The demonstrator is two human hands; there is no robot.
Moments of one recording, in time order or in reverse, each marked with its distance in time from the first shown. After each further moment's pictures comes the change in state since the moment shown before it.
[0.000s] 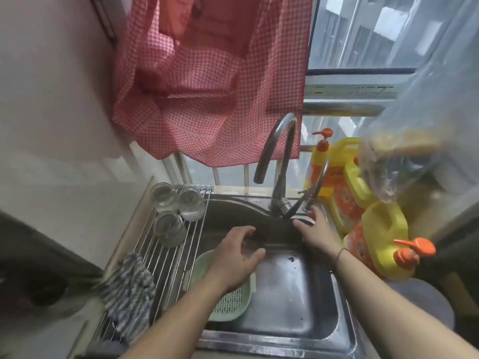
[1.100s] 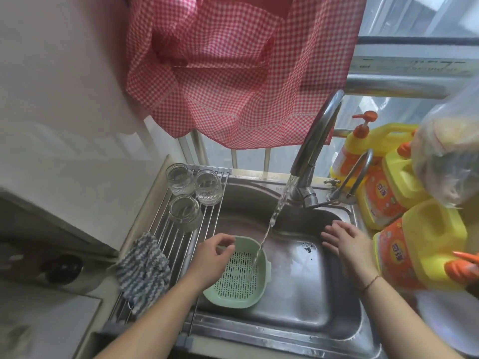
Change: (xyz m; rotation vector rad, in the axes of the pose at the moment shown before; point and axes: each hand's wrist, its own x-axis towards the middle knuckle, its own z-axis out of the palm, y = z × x) left_hand -0.010 -0.090 -0.027 -0.169 -0.014 -0.345; right_hand -0.006 0.032 0.020 0.546 0.194 0.169
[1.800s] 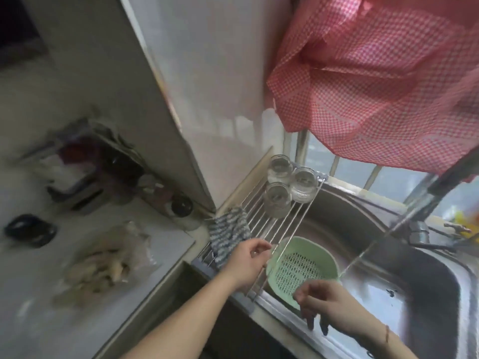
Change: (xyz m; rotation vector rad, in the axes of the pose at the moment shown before) left_hand -0.088 -0.035 -0.038 -0.286 0.220 -0.176; right_hand -0.126 0.027 0.083 -0.769 -1.231 0.034
